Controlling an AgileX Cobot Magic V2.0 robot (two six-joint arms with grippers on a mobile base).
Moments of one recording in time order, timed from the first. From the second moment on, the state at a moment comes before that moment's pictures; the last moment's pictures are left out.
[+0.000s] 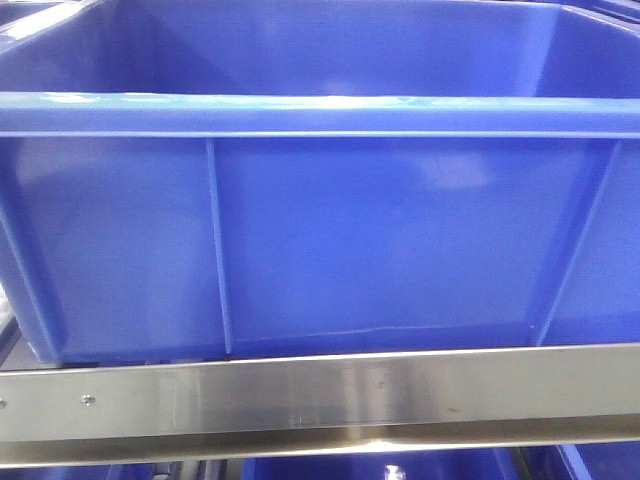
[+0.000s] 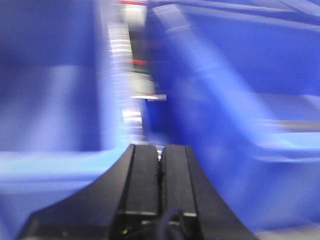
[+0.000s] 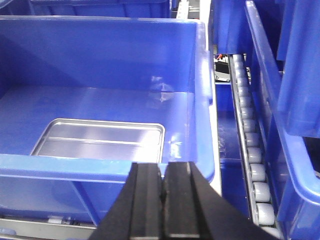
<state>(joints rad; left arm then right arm) -0.16 -0.01 -0.12 -0.04 0.25 -0.07 0.29 0.16 -0.50 -0.22 0.62 0.32</state>
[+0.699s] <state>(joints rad) -0.02 -0.01 0.03 -0.04 -0.11 -0.06 0.29 0.16 -0.50 -0.22 0.62 0.32</state>
